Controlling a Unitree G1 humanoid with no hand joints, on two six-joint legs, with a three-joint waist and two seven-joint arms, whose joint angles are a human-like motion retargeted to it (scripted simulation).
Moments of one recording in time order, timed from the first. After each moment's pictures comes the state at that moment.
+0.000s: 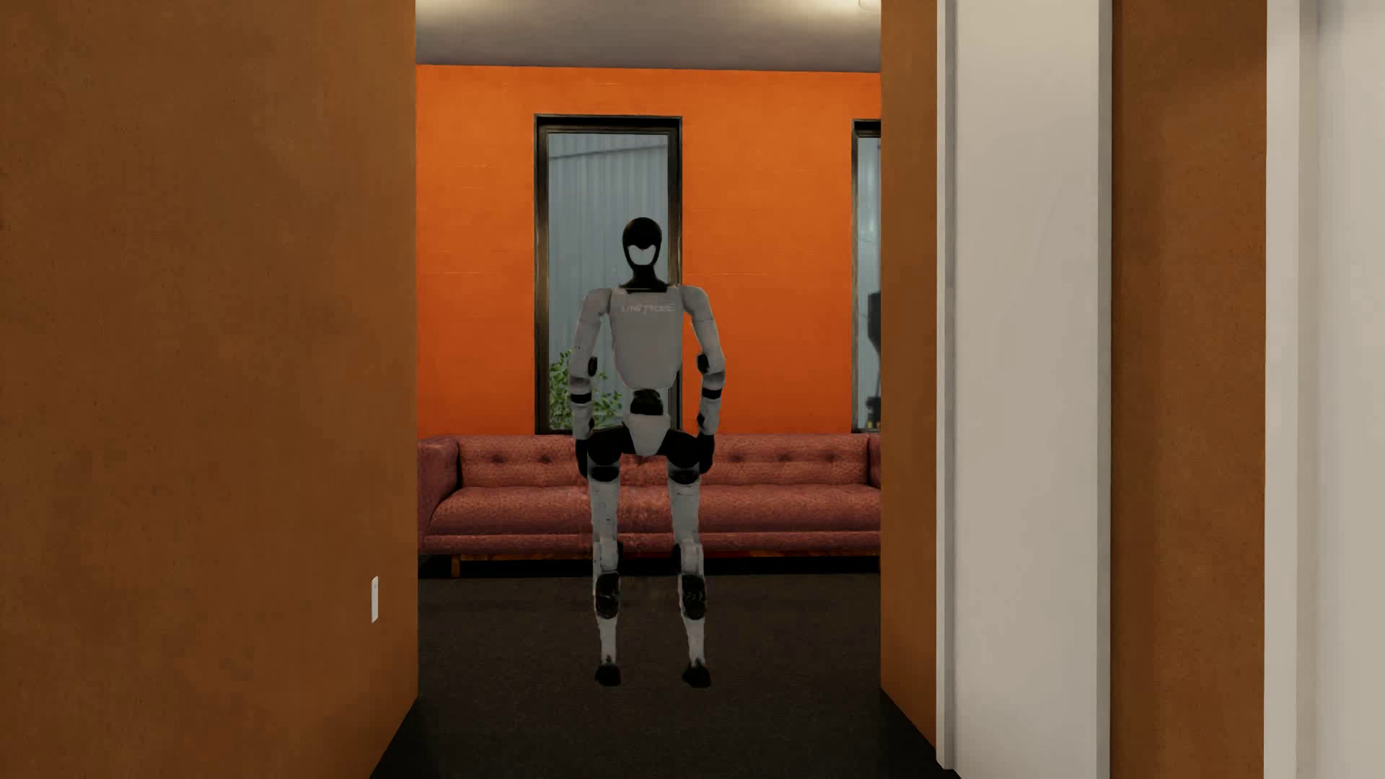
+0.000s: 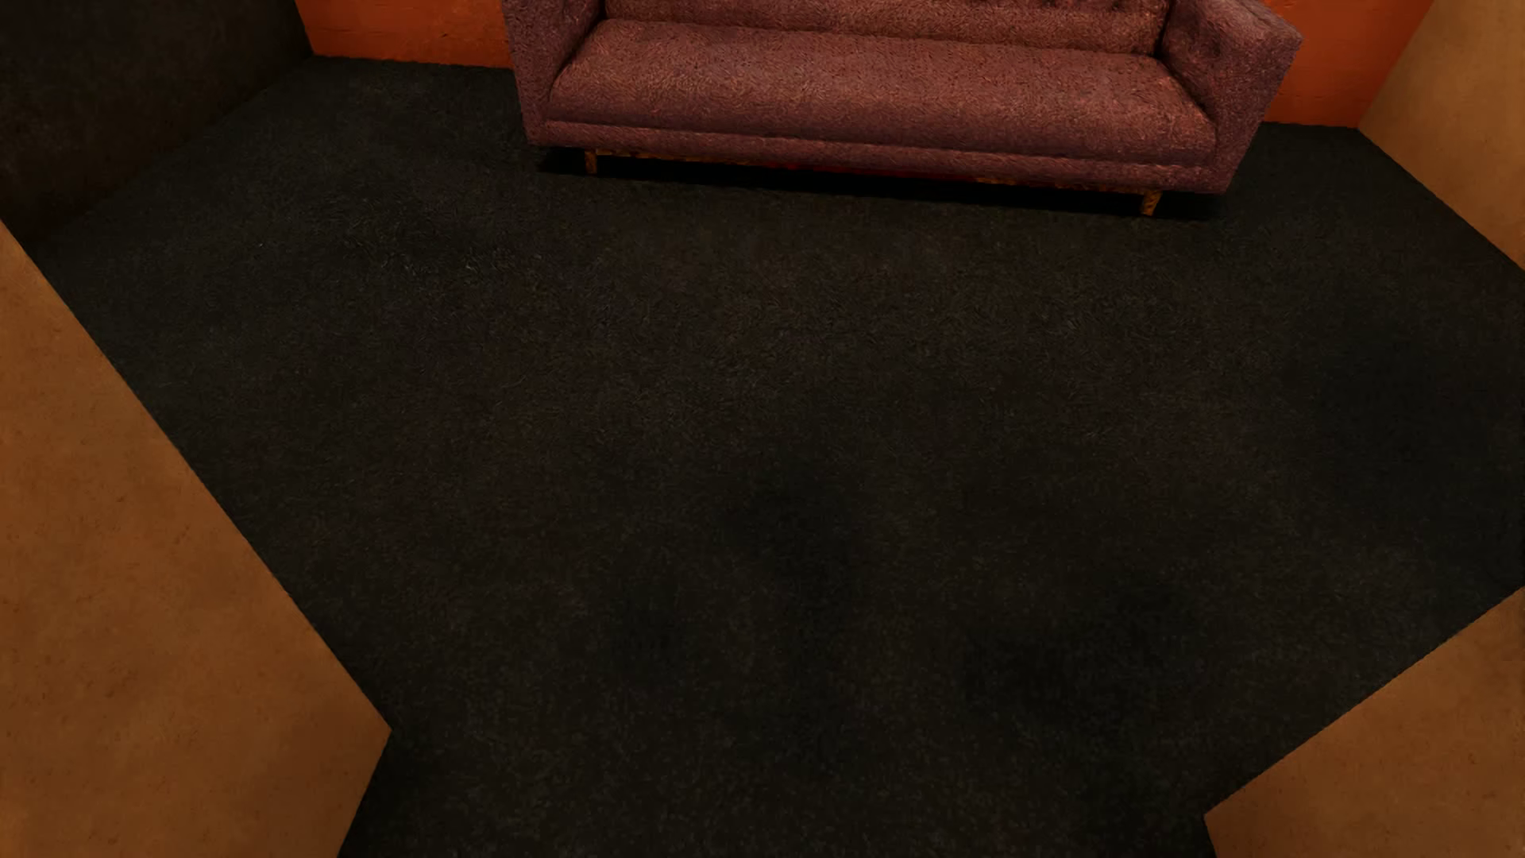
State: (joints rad) body 0.08 0.14 -0.01 -0.06 -0.08 -0.09 0.00 0.00 0.01 0.23 0.22 0.29 0.27 -0.17 -0.23 0.29 -0.24 0.00 0.00 -0.42 0.40 0.76 0.79 0.00 0.00 0.00 0.00 0.00 0.00
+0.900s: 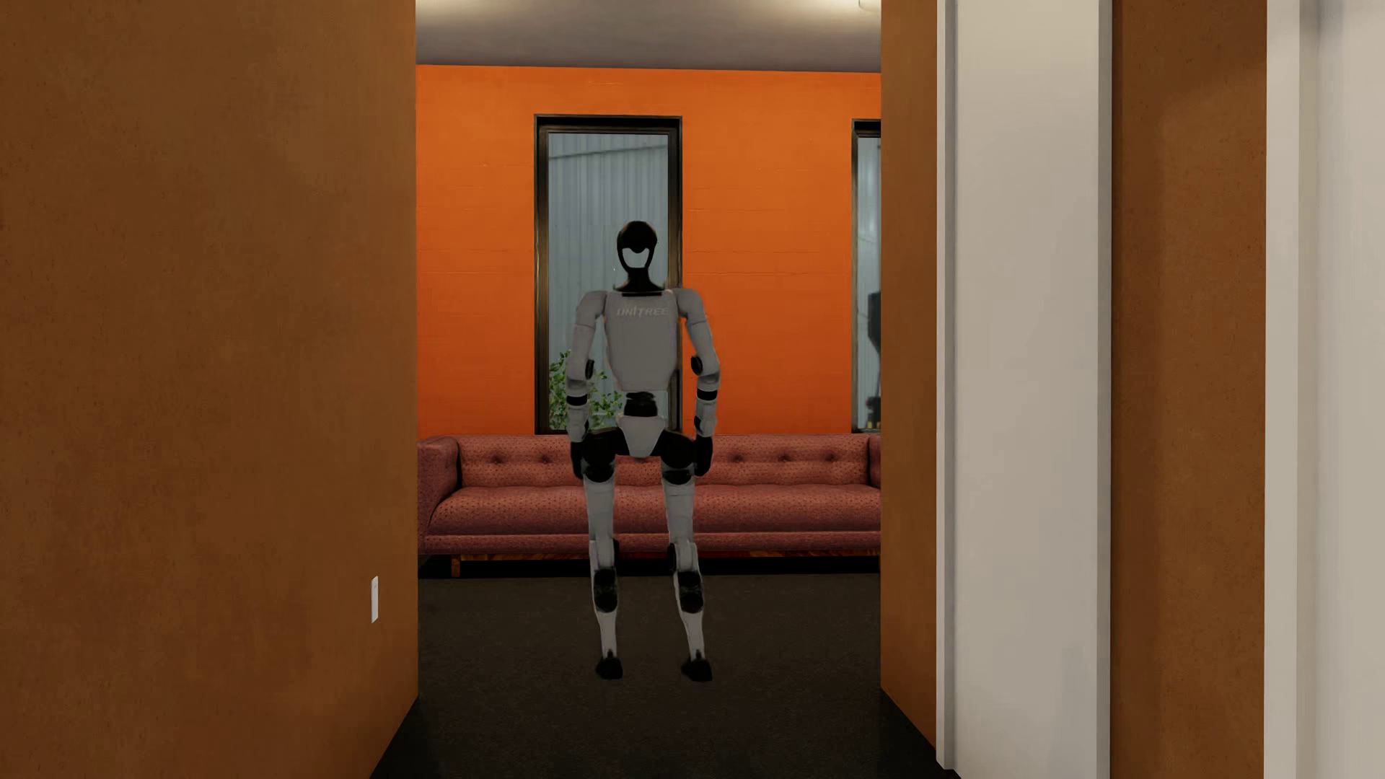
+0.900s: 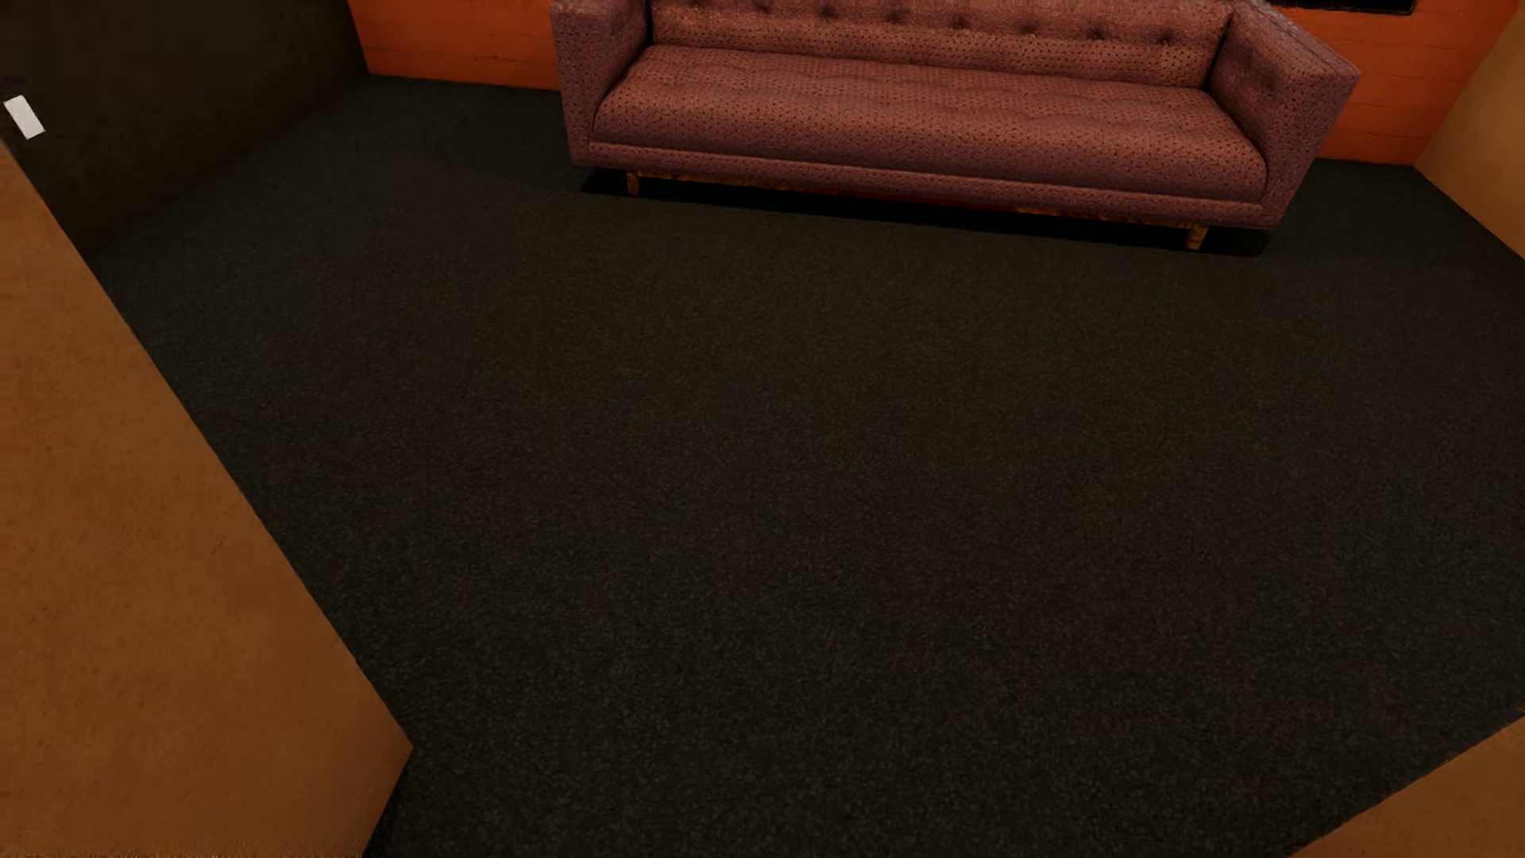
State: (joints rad) body -0.01 0.14 0.02 -0.09 -0.08 -0.08 0.00 0.00 0.02 0.50 0.48 0.33 0.35 -0.34 -0.50 0.27 -0.24 0.00 0.00 -0.40 0.33 0.76 0.80 0.00 0.00 0.00 0.00 0.00 0.00
